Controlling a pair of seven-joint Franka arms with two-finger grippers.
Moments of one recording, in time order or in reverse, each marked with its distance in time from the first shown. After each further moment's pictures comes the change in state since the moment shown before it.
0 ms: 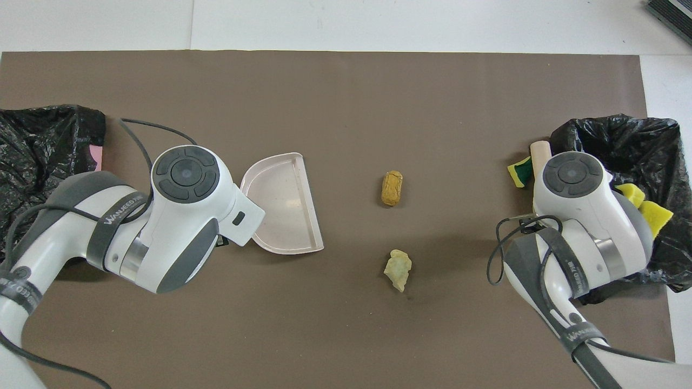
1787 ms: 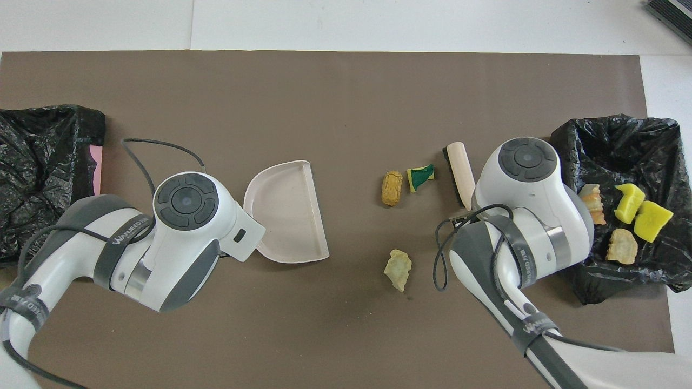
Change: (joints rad) left arm -0.001 -0.030 -0.002 -0.096 -0.018 0.097 0.014; right arm 0.159 0.052 0.008 0.112 0.314 -0.024 -0.182
